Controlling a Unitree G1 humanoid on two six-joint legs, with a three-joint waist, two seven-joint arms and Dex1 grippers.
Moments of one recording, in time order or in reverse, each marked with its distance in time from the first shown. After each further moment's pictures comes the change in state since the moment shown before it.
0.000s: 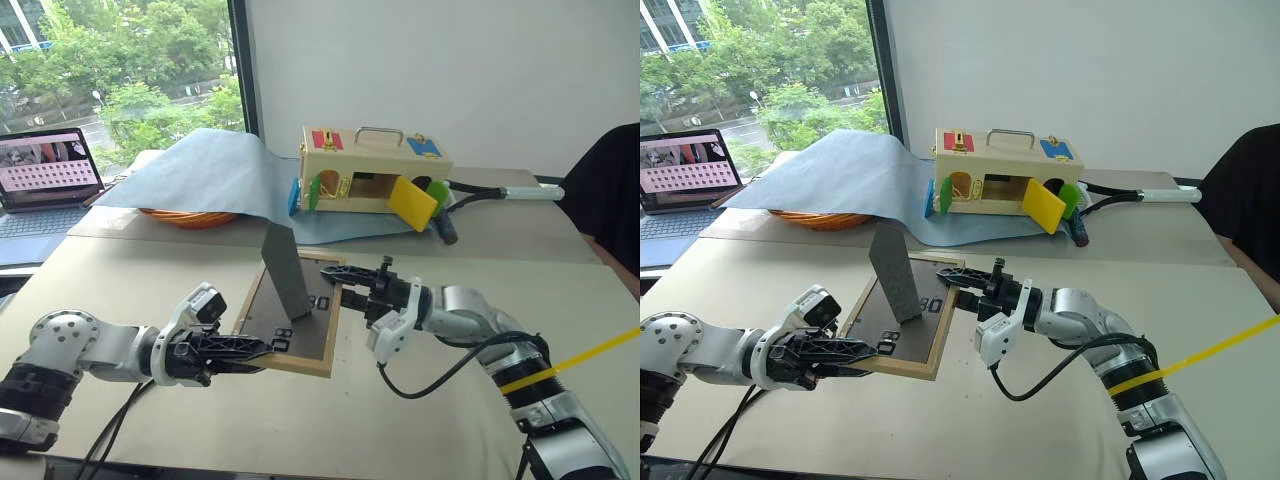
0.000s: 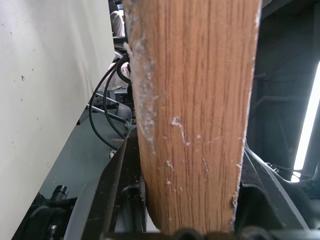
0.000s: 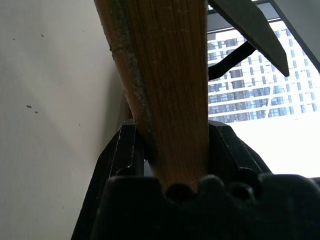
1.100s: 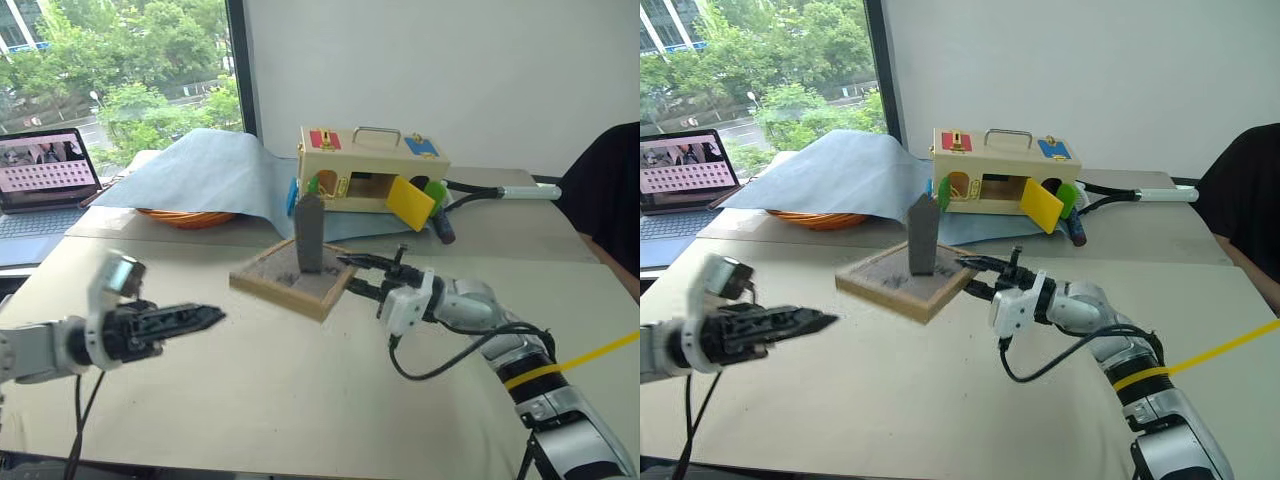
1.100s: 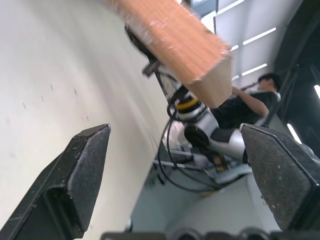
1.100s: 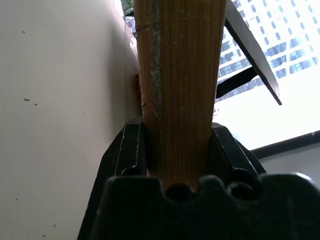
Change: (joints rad) left arm 0.254 -0.038 0.656 -0.280 0.428 -0.309 -0.198; right arm -0.003 0.009 -0.014 0.062 0.610 0.410 0.293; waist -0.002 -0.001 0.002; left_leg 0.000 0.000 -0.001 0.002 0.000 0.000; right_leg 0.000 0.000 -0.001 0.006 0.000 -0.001
